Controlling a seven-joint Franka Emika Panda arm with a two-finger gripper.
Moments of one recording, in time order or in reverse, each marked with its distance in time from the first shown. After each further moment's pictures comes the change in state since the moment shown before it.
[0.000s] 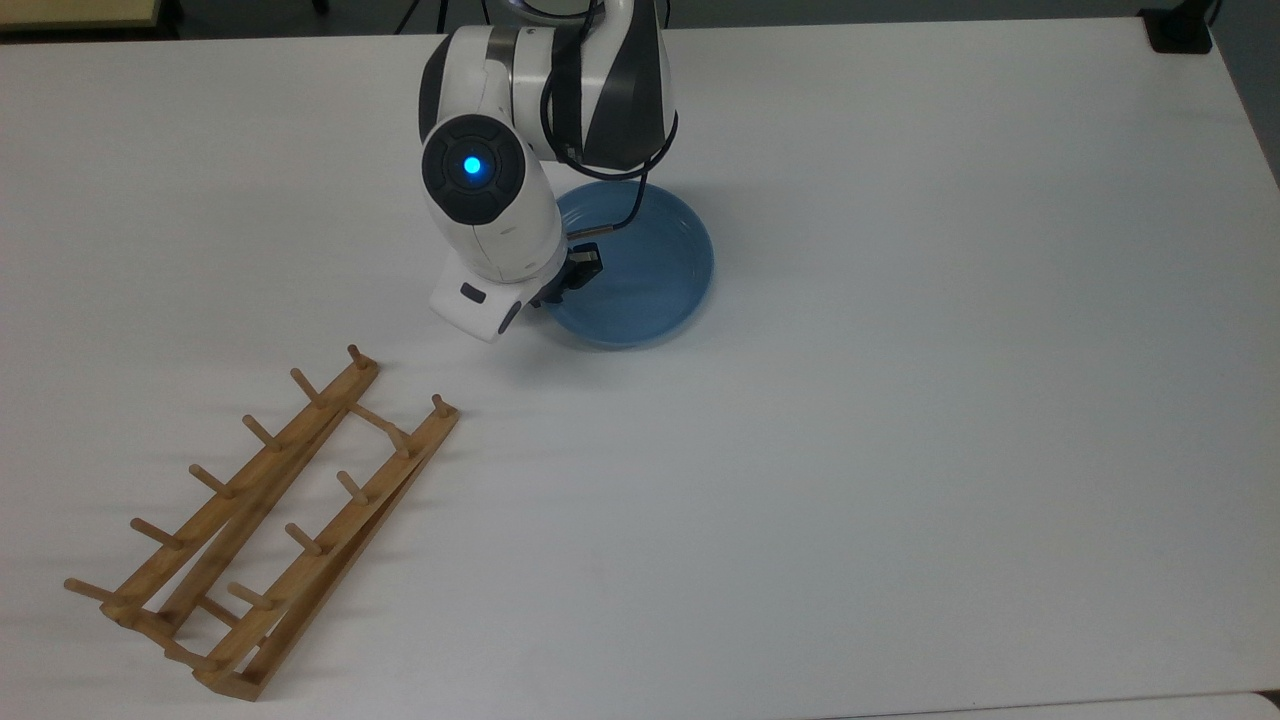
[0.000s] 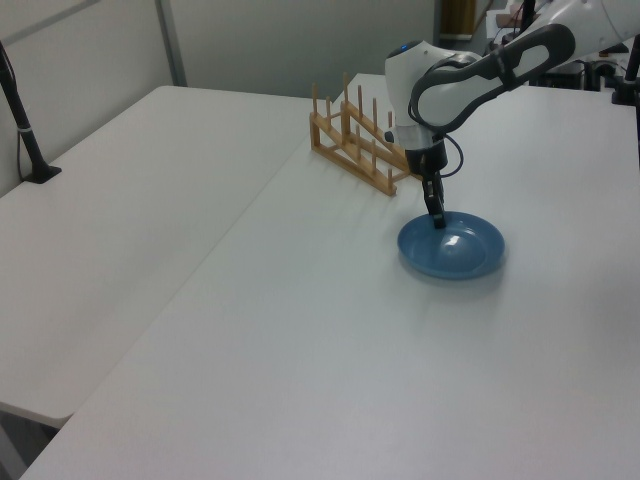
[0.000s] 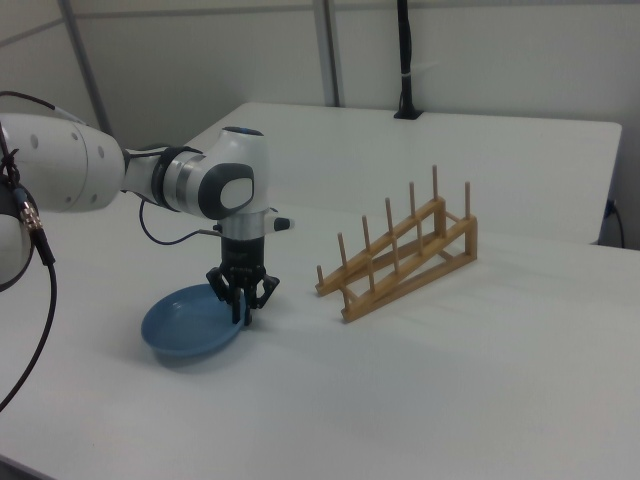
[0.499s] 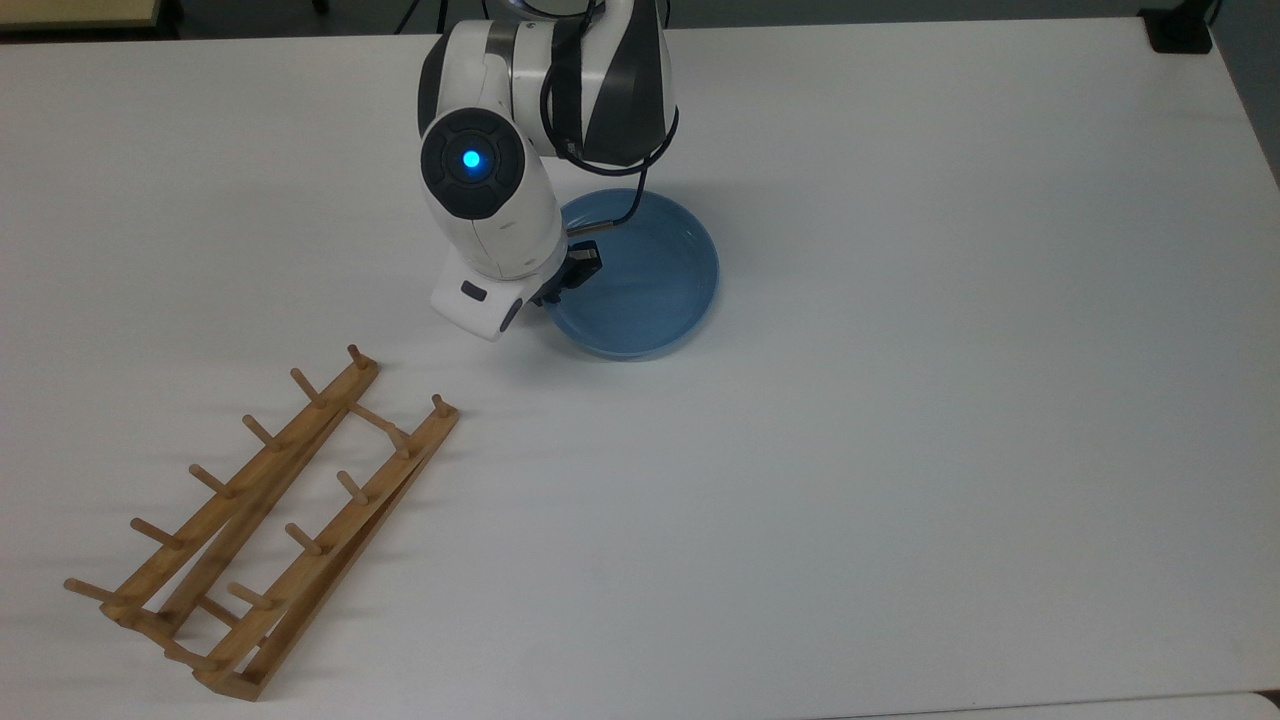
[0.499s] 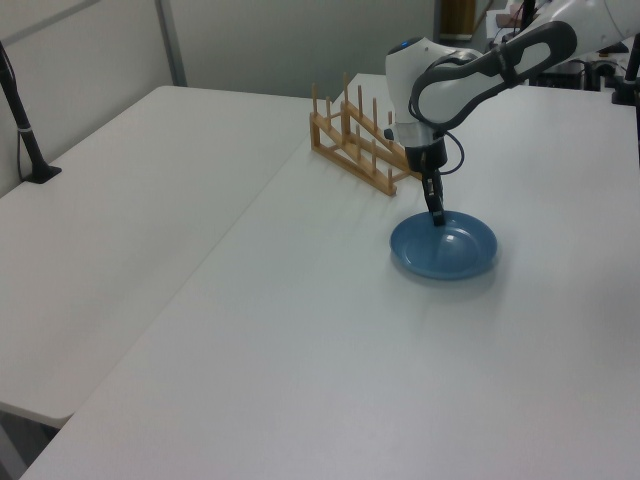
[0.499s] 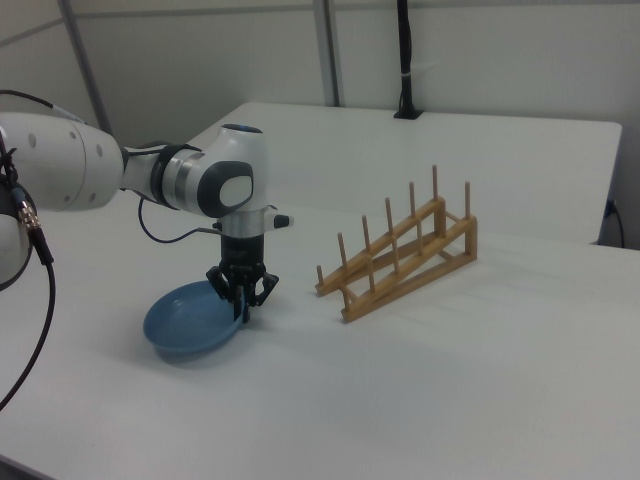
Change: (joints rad) arm 0.000 -0.006 0.000 0.002 0.001 0.000 -0.023
